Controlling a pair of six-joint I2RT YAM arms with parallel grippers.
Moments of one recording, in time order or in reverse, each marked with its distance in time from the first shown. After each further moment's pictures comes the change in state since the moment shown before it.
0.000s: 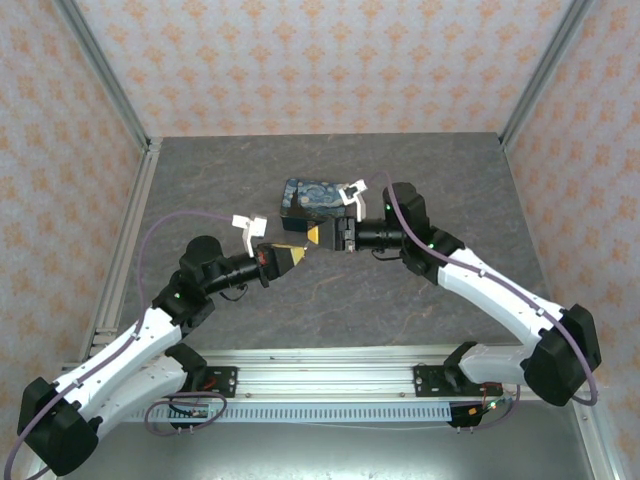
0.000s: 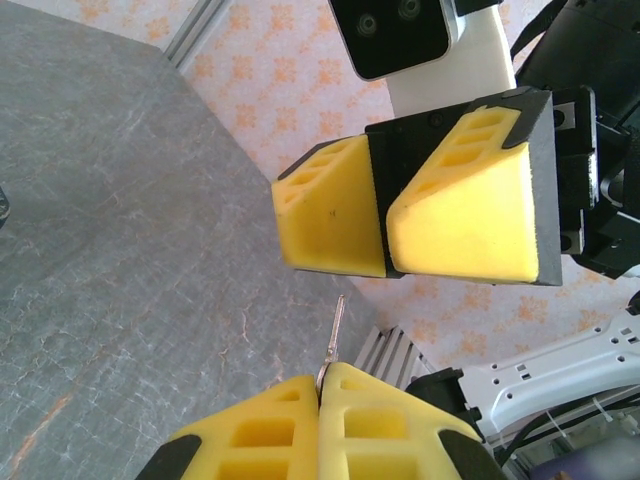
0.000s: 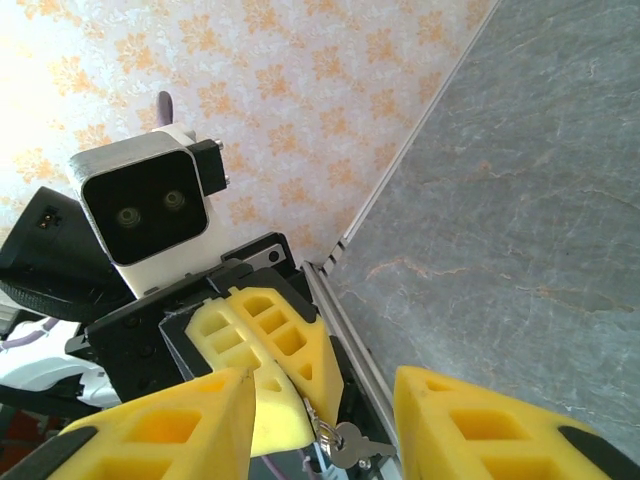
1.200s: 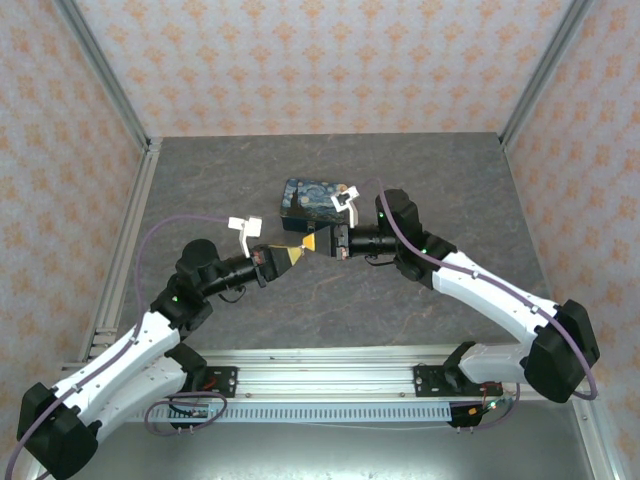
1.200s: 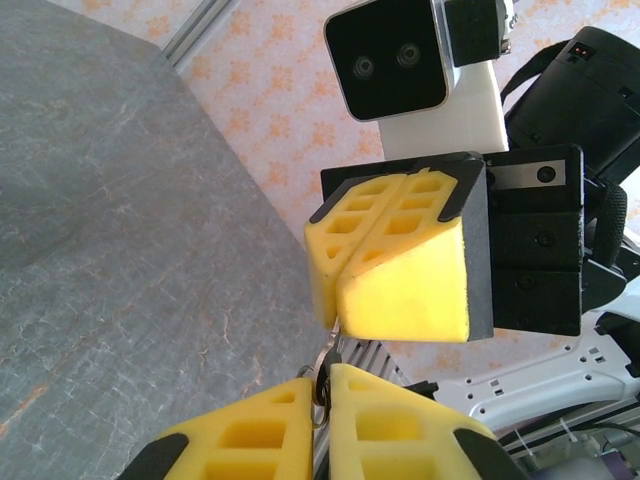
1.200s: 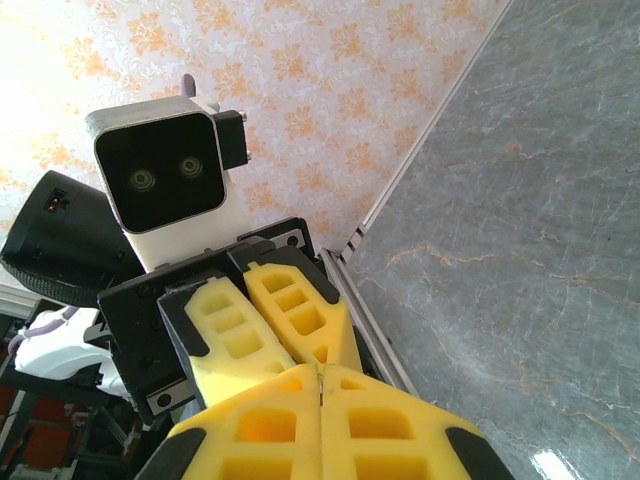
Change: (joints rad) left arm 0.011 -0.031 -0.029 0.029 0.003 -0.093; right arm 0.051 0.015 -0.030 0.074 0.003 0.040
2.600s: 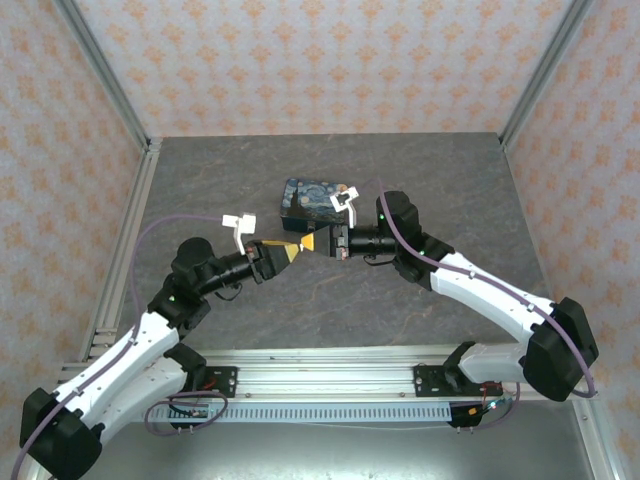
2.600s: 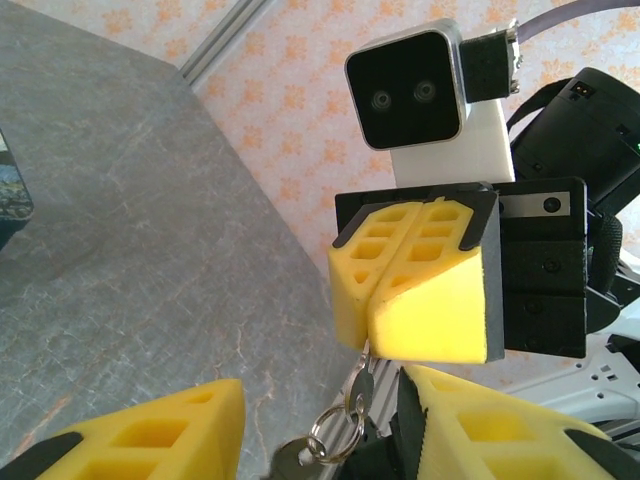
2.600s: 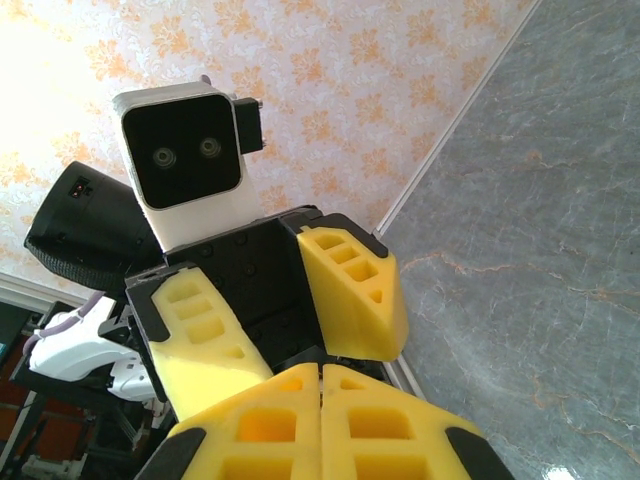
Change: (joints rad) left arm 0.052 -0.002 -0.001 0.005 0.018 -0.004; right arm 0.000 0.010 -0.028 0.084 -0.022 0.021
